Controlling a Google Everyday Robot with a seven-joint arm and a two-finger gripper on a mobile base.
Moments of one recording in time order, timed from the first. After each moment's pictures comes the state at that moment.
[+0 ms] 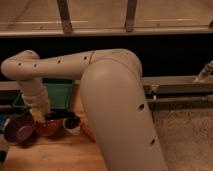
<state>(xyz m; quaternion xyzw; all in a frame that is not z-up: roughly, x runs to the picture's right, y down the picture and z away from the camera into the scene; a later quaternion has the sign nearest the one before) -0.281 0.127 0.656 -0.44 0.05 0.06 0.89</state>
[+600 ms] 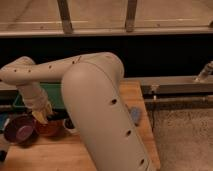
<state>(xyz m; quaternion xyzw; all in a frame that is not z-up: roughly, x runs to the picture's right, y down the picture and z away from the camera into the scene) -0.284 0.140 0.699 -0.45 0.11 0.04 0.89</state>
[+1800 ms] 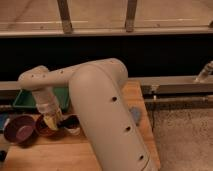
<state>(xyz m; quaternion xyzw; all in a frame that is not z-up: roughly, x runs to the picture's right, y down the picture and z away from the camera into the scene) -0.250 0.184 0.723 -0.51 0.14 0.06 0.85</state>
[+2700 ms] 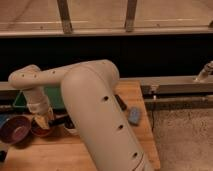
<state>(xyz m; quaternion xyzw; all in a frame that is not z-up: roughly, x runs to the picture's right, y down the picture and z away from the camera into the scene) -0.285 0.172 0.718 -0.50 0.09 0.03 0.86</state>
